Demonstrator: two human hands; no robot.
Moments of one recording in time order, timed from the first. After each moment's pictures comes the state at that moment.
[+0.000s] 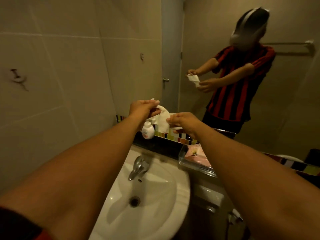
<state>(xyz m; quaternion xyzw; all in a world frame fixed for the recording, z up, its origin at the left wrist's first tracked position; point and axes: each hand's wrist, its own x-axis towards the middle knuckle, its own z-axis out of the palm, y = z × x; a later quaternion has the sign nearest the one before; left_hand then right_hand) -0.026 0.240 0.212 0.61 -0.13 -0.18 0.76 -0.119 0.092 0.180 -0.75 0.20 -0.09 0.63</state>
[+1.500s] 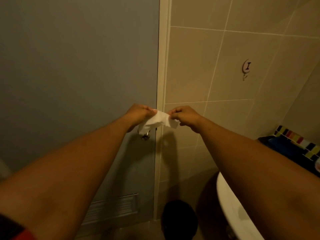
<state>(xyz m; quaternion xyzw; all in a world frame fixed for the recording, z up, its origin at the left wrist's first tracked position) -0.101 0.900 0.196 0.84 0.15 0.09 0.51 -0.024 0.723 0.189 -0.85 -0.20 0.10 0.48</state>
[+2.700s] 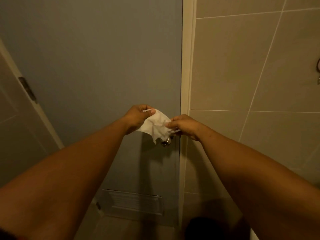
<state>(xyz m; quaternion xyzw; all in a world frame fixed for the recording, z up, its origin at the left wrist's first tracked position) -0.094 0.936 0.192 0.81 0.22 0.18 0.51 0.042 0.786 0.153 -0.73 -0.34 0.31 0.50</state>
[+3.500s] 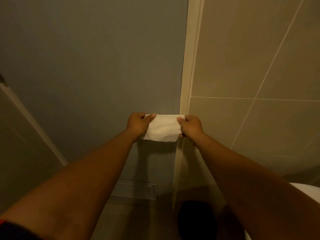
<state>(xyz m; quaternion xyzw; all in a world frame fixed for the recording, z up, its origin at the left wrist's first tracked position) -0.057 0.949 0.091 0.77 0.35 0.23 0.48 0.058 0.796 0.078 -0.79 -0.15 0.16 0.57</state>
